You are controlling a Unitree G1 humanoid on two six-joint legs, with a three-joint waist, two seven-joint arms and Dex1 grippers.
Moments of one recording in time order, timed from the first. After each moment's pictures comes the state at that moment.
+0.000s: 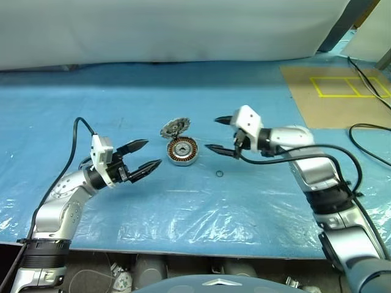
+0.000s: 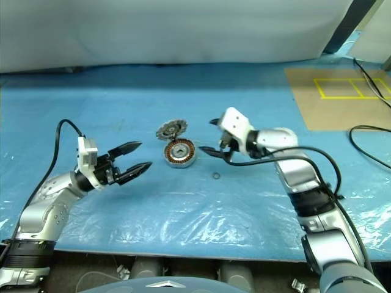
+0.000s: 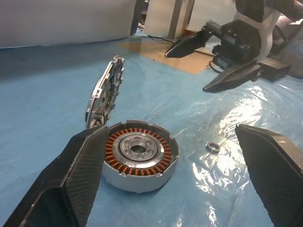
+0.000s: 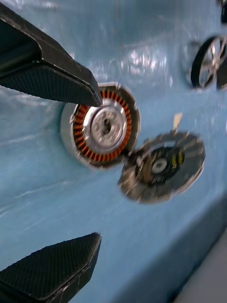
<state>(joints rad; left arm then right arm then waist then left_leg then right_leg) -0.12 0.53 0.11 -0.09 -0.64 0.21 -1.01 -0.67 -0.54 0.28 0.00 0.15 0.36 1.04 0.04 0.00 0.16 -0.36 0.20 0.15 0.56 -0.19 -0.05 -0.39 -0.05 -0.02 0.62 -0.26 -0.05</state>
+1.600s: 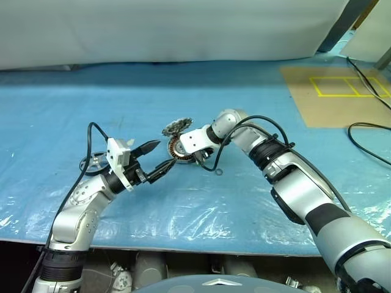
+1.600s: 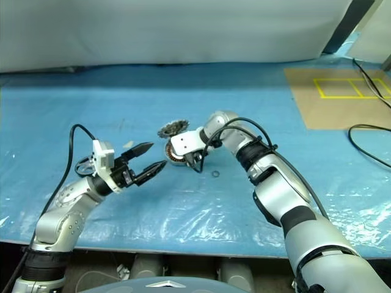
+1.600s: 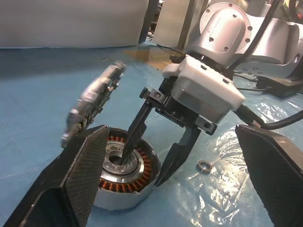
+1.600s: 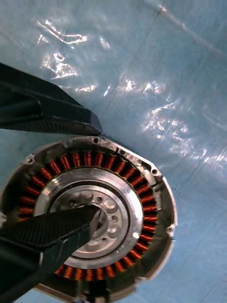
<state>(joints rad) -0.06 0.41 0.07 -0.27 -0.60 0.28 -0.81 -1.09 -0.26 0.59 0.80 -0.37 -0.23 1.25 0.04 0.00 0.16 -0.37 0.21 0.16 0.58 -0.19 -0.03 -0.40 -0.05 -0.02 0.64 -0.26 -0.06</state>
